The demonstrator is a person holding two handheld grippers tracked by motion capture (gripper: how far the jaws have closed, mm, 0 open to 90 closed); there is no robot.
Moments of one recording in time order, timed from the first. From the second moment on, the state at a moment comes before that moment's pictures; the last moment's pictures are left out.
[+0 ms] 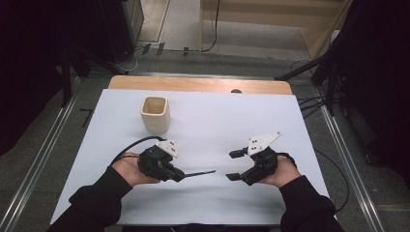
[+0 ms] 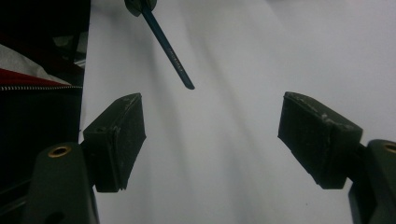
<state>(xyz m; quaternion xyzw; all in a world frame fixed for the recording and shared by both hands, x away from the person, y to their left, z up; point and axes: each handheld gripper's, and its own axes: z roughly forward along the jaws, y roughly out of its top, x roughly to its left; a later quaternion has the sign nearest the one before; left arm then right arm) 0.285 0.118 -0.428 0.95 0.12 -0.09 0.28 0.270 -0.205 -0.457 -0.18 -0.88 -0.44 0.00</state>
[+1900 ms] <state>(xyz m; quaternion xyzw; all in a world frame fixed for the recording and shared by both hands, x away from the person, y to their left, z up) 0.276 0.105 -0.429 0.95 0.06 -0.12 0.29 0.268 -0.135 -0.466 -0.05 -0.92 -0.37 0.10</state>
